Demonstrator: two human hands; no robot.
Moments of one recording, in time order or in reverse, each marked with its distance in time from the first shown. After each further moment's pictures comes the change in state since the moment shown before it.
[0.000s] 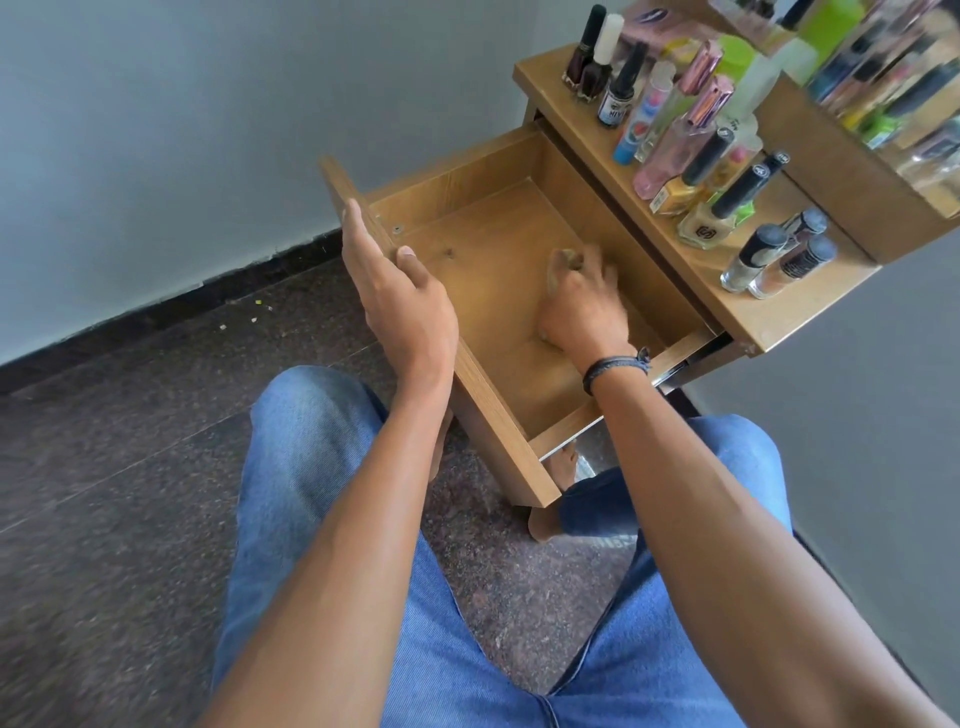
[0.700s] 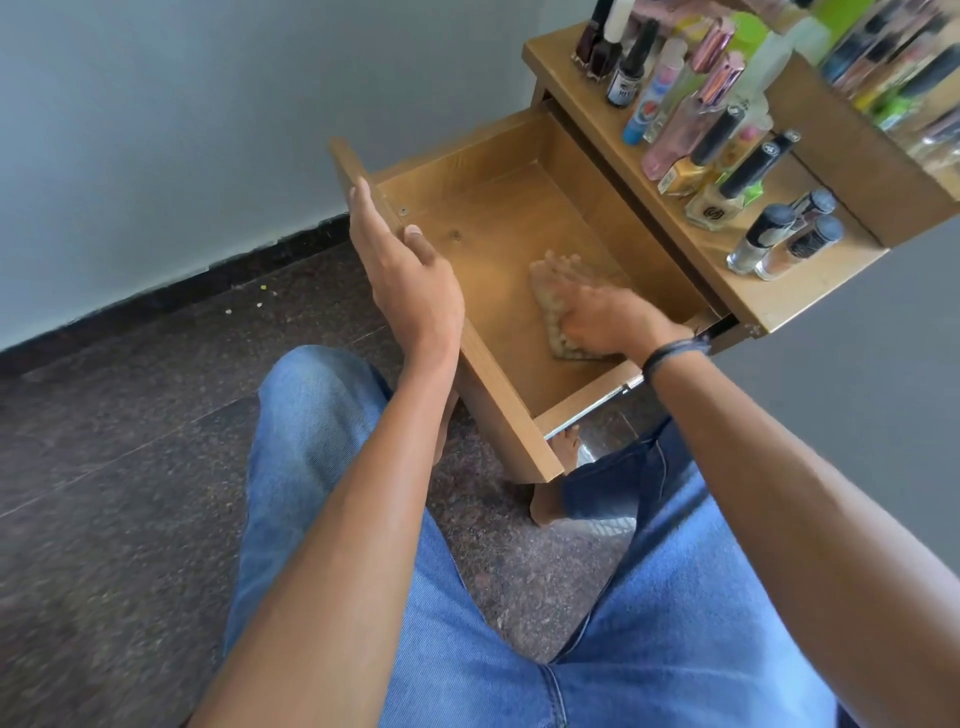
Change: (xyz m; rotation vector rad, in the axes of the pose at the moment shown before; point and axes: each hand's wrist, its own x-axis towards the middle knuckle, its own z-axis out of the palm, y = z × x) left_hand 0.002 0.000 -0.001 -0.017 0.000 -0.005; right_hand -0.010 0.022 -0.026 -0.153 -0.466 -0.324
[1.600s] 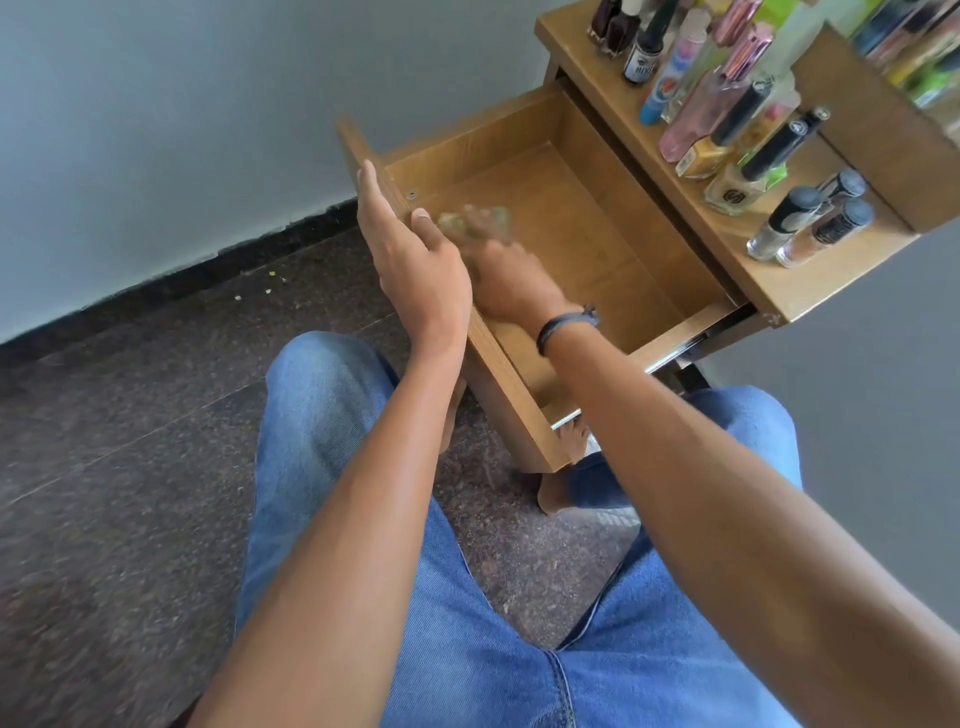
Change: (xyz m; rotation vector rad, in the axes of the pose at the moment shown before) left_hand 0.002 -0.003 0.000 -0.002 0.011 0.006; right_hand 0.050 -0.087 0.011 0.156 0.270 -0.132
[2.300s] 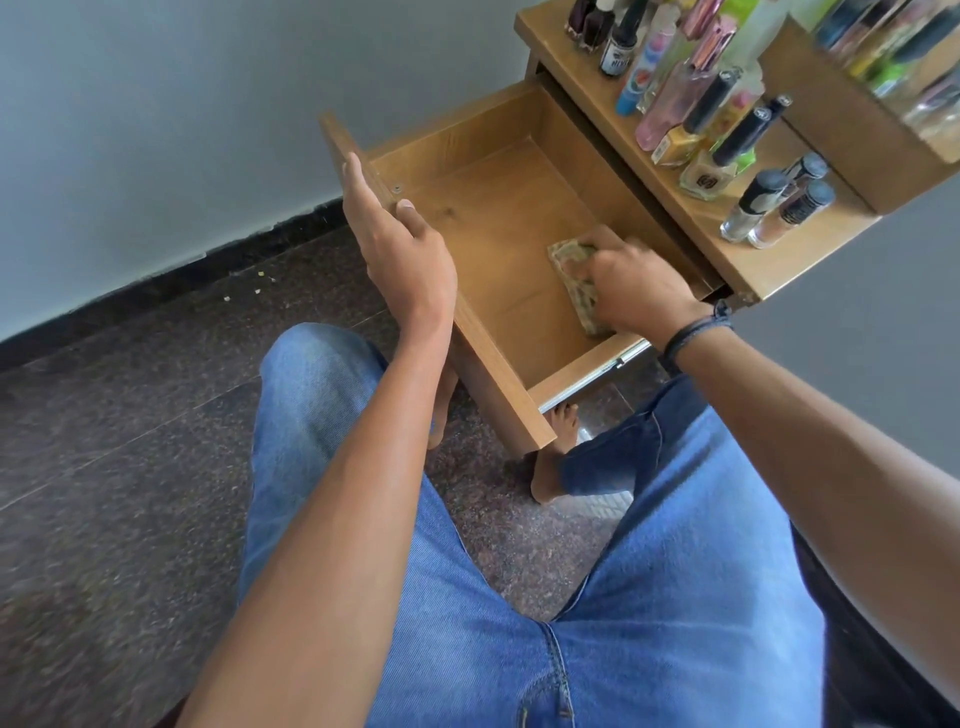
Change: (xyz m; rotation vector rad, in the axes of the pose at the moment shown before) left_hand -0.002 0.005 -0.003 -0.034 -0.022 -0.021; right_hand -0.084 0.079 -0.053 -0.339 -0.044 0.151
